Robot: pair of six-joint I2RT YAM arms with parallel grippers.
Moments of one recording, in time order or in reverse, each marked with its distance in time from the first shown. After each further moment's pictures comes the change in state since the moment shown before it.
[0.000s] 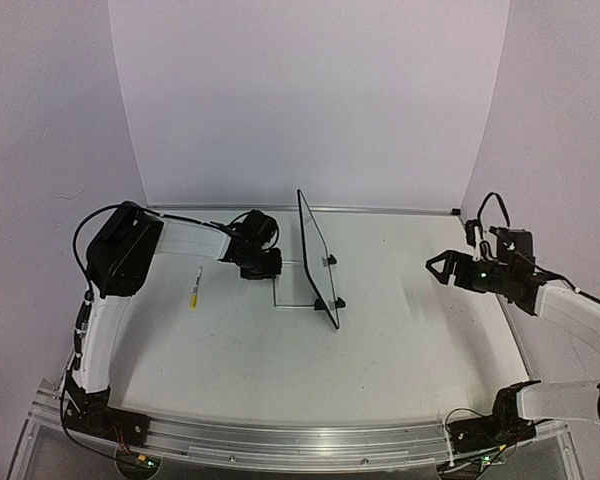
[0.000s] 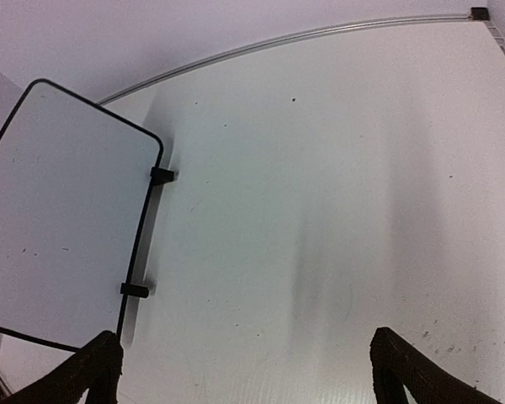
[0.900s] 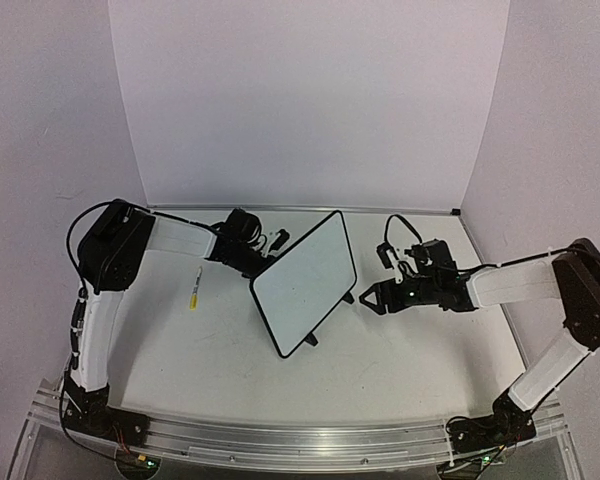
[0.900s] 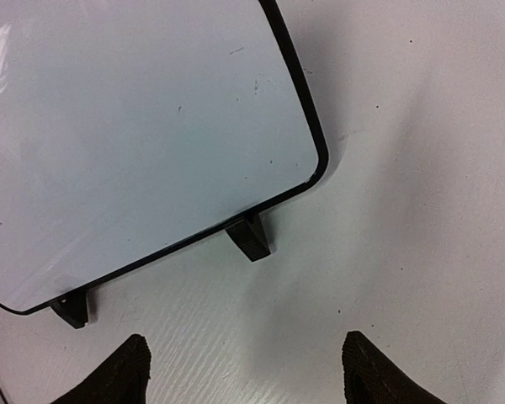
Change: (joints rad) left arm 0.080 -0.023 -0.074 0.085 0.577 0.450; right arm 0.413 0.493 0.101 0.256 0.078 -0.138
